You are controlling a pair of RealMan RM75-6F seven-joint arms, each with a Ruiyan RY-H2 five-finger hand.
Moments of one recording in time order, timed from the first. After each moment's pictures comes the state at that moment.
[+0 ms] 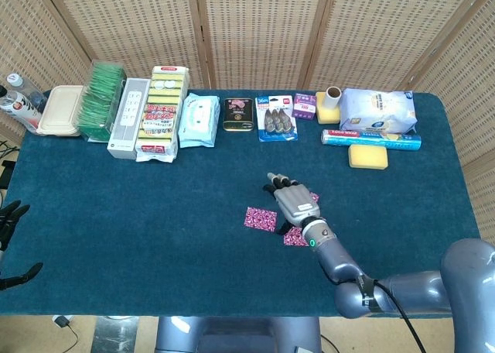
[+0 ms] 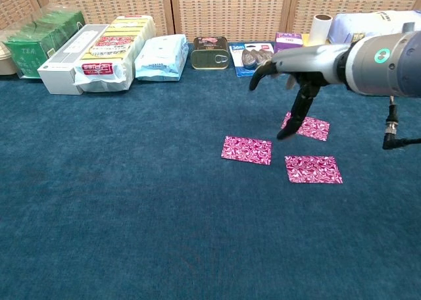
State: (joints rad) left arm -0.04 -0.79 0.03 -1.97 1.51 1.43 -0.07; right arm 1.17 -1.41 -0.04 -1.78 -0.50 1.09 -0.41
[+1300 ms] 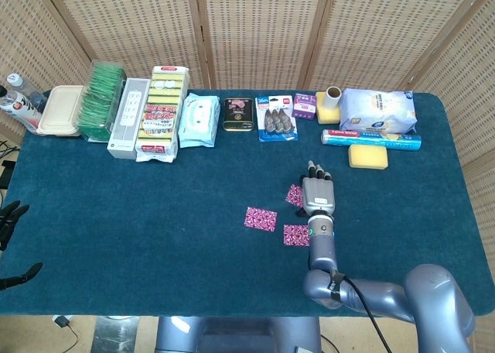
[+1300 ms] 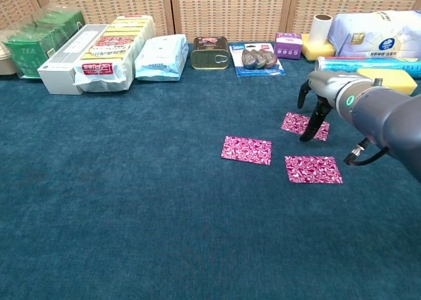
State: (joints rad) left arm -0.04 -0.79 0.03 -1.97 1.50 1.43 -0.09; right arm 0.97 -1.79 0.22 -1.33 -0.31 1.23 -0.75
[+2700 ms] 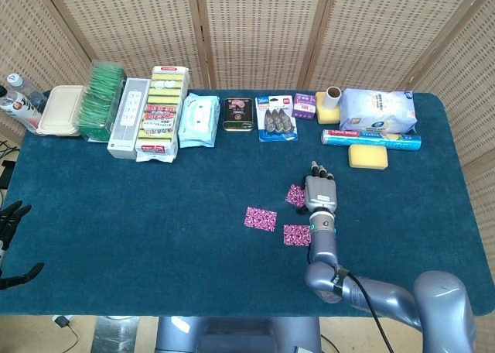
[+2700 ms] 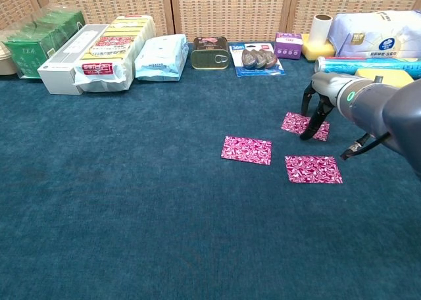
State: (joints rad) left arm -0.04 -0.79 0.03 -1.97 1.50 1.42 -0.08; right arm 0.91 -1.80 0.35 -1.30 -0.31 1.15 -0.84
